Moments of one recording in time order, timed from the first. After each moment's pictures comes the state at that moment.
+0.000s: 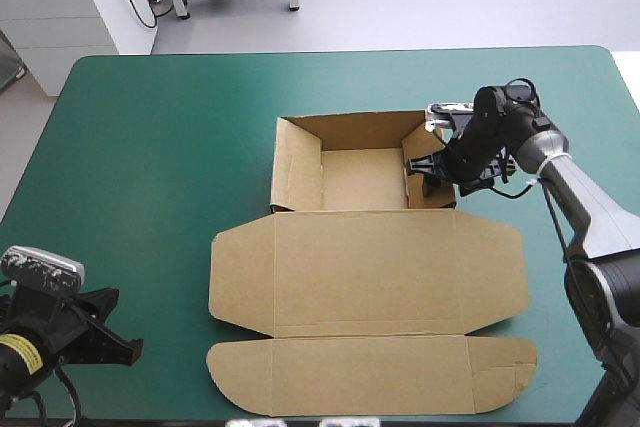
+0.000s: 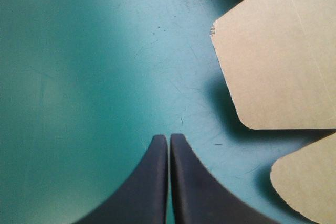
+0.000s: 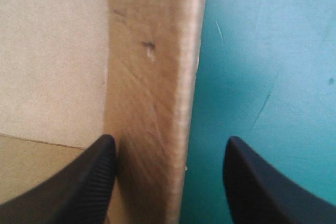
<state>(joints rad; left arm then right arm) -0.50 0.50 -0.81 0.19 1.15 -0.16 0.21 1.81 -1.54 0.17 1.15 0.06</state>
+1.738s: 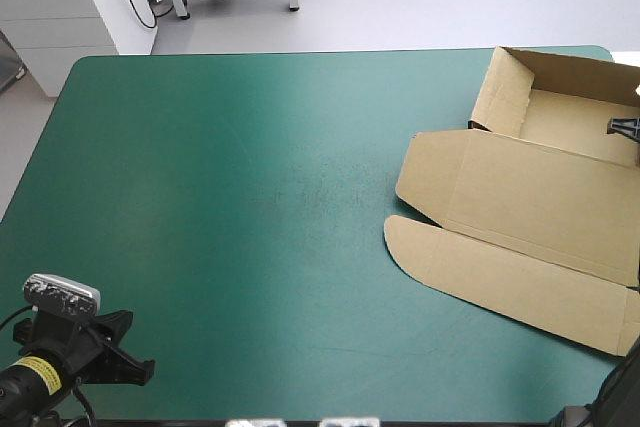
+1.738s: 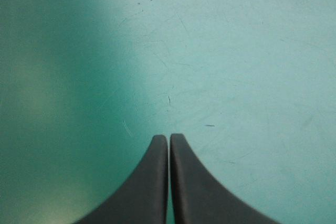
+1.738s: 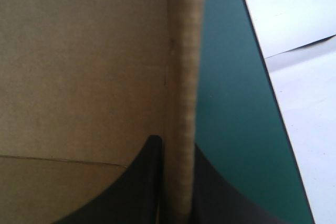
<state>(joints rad) -0.50 0.40 -0.63 0.16 1.07 -0.18 -0.47 2.06 -1.95 0.00 1.21 -0.13</state>
